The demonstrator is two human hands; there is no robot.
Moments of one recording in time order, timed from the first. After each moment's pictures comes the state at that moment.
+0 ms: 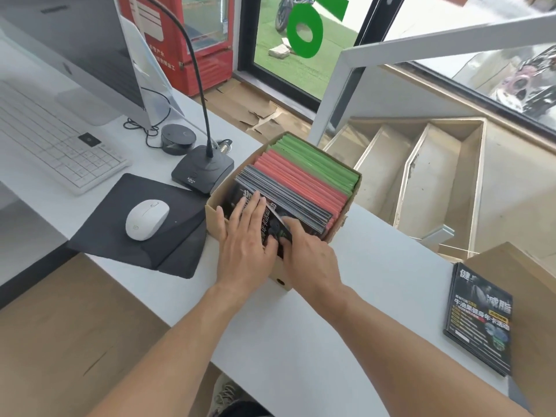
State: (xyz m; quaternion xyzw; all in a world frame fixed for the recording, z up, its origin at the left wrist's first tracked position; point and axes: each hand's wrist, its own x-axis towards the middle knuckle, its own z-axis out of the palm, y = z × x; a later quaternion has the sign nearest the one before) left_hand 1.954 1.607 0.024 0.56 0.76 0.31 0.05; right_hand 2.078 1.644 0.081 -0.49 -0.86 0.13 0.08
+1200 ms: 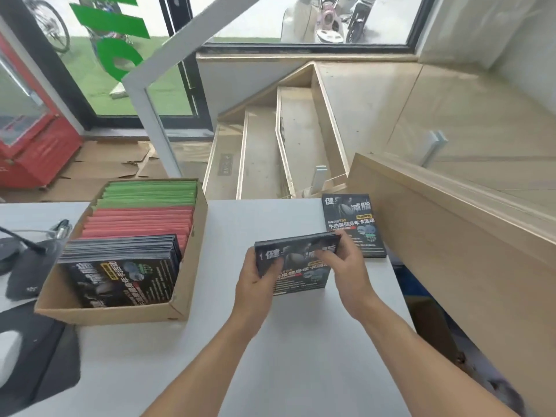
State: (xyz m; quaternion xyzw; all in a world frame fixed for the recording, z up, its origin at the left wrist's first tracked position) left_hand 2.182 1.609 0.065 0.43 0.50 0.46 0.59; right_hand 2.351 1.598 0.089 -0.56 -0.37 0.48 0.56
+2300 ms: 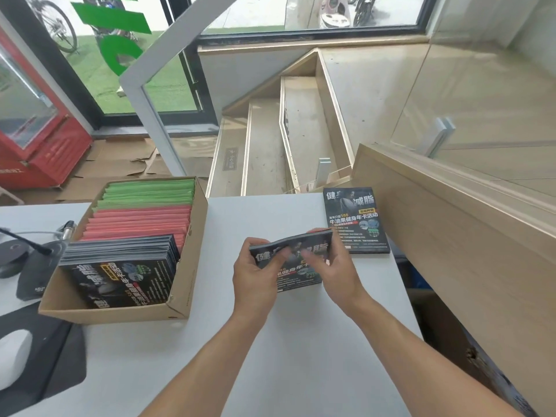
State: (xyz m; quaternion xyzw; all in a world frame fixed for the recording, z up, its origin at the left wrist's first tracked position) left_hand 2.199 1.614 0.080 0.43 0.56 0.49 0.51; right_hand 2.352 1.603 0.062 -0.54 -0.45 0.48 0.53
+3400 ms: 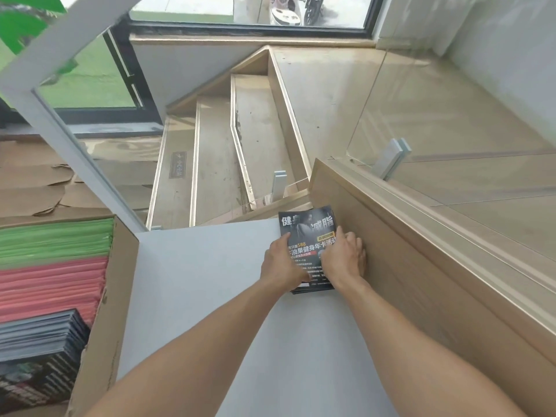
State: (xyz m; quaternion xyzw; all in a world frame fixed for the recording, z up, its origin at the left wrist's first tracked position) left_hand 2.345 1.762 -0.014 0.65 0.58 0.10 0.48; right_hand 2.483 1.723 0.006 -0.89 -0.41 0.13 0.12
